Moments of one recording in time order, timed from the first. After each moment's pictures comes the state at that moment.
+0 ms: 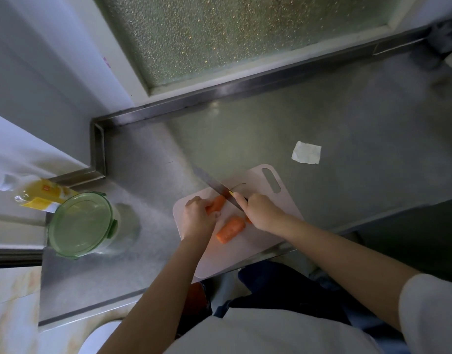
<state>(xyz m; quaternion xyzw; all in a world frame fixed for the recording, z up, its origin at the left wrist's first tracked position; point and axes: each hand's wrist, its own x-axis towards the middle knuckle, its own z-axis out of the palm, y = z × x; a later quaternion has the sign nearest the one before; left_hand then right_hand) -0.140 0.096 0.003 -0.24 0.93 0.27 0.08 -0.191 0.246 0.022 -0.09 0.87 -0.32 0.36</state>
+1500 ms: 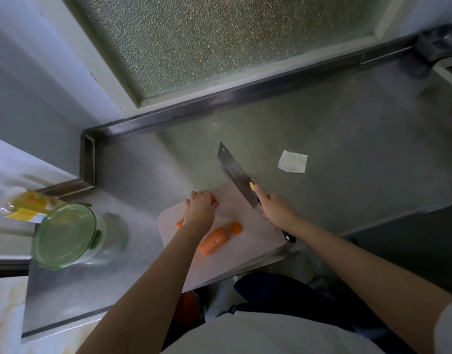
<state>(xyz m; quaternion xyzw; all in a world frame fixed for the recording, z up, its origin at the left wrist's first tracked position) -0.192 0.121 -0.013 -0.15 0.96 0.19 0.14 -0.223 0.307 0.015 0.04 0.86 -0.41 0.31</state>
